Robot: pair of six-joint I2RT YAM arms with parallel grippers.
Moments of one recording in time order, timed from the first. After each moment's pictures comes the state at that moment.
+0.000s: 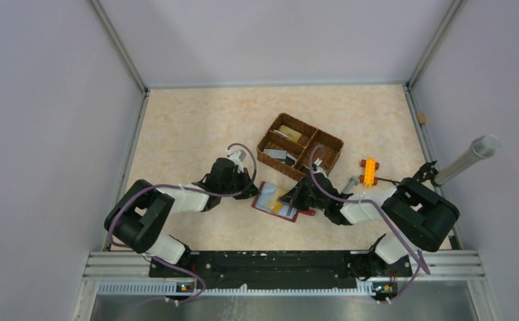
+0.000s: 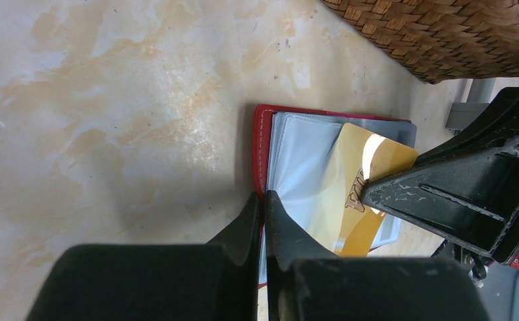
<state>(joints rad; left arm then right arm) -0.56 1.51 0.48 0.34 0.31 -0.66 0.82 1.51 0.40 0.50 -0.03 1.21</state>
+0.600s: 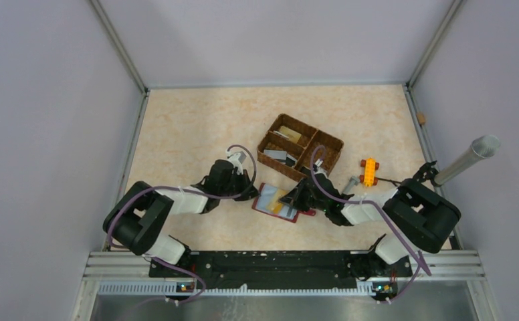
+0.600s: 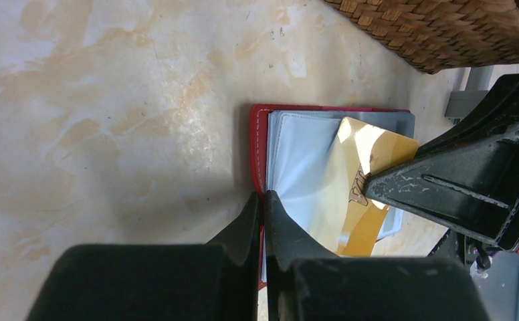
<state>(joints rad) -0.56 1.50 0.46 0.36 0.33 -0.64 0.82 1.51 0.39 0.50 -0.04 1.22</state>
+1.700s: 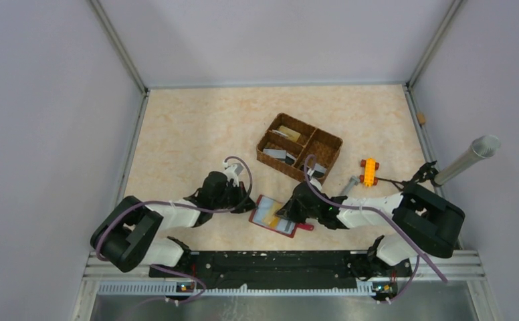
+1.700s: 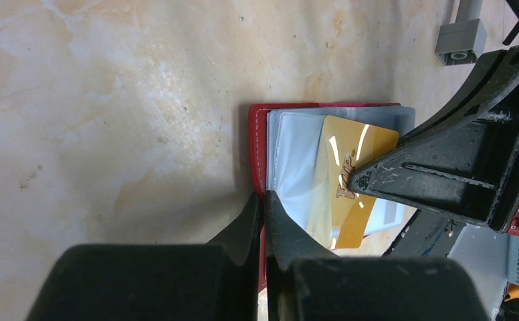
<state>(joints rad) -0.58 1.36 0.30 0.40 0.40 -0.64 0.99 1.45 0.48 0.16 0.06 1.34</state>
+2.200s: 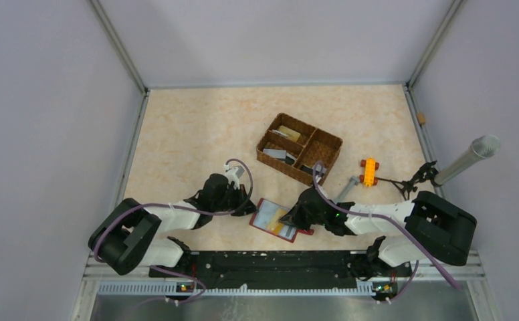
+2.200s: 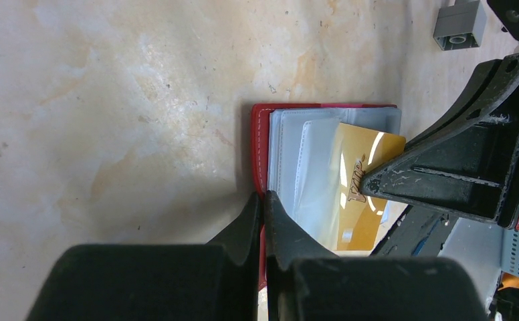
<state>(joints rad) -0.60 1.33 0.29 0.38 0.40 -0.66 1.02 1.35 0.40 0.14 0.05 1.46</state>
